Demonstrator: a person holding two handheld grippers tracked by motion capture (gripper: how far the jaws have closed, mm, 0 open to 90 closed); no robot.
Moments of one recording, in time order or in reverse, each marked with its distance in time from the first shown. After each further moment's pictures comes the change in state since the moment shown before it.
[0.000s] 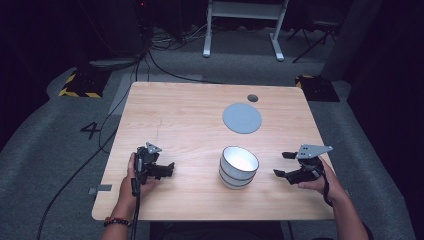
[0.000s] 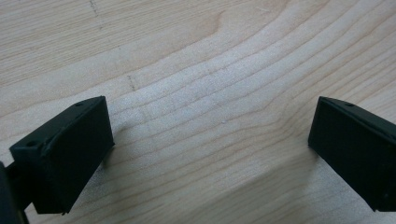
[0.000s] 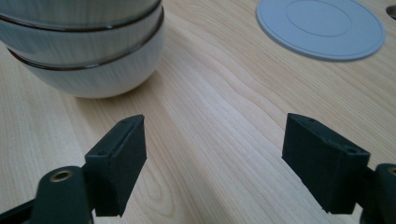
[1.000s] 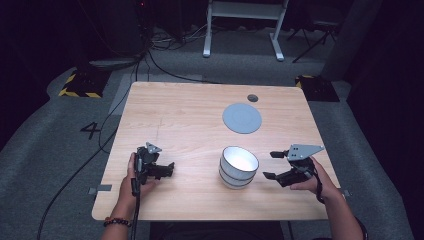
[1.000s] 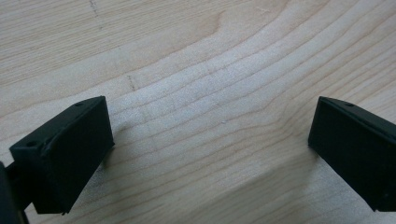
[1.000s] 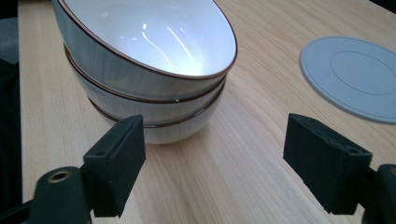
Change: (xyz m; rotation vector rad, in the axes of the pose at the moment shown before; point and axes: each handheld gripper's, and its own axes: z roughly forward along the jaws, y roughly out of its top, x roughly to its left) left arm 0.000 0.000 0.000 0.000 -0.002 -0.001; right arm 0.028 0.034 0.006 -0.047 0.088 -0.089
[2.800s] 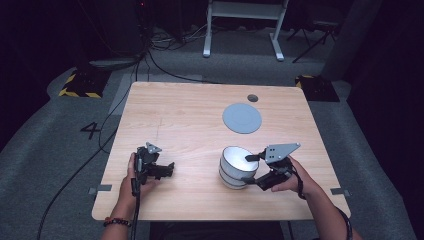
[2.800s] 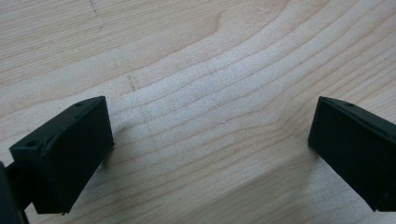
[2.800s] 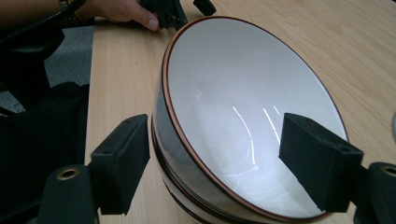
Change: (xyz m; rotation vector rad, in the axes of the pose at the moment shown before) left arm 0.000 0.000 0.000 0.000 0.002 0.001; right arm 0.030 0.043 0.038 -0.030 0.195 -0.084
